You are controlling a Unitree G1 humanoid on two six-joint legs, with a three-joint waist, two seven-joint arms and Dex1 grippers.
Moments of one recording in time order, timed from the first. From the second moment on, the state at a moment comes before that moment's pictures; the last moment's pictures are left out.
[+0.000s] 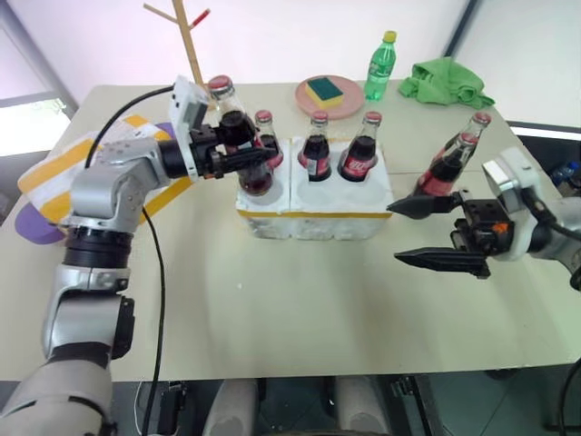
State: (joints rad) left arm -0.94 0.56 -0.01 0.33 -0.53 0.51 -1.05; right arm -0.35 -0.97 -0.25 -0.27 0.86 0.71 1.30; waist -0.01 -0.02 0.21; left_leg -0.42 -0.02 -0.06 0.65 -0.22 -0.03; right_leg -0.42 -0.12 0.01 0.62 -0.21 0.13
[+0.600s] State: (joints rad) left arm -0.91 0.57 -0.07 0.25 -0.45 0.55 -1.18; right arm -0.33 -0.95 -0.28 -0.26 0.87 0.70 1.26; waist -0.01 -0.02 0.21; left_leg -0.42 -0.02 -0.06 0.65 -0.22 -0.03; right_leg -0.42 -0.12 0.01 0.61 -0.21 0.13
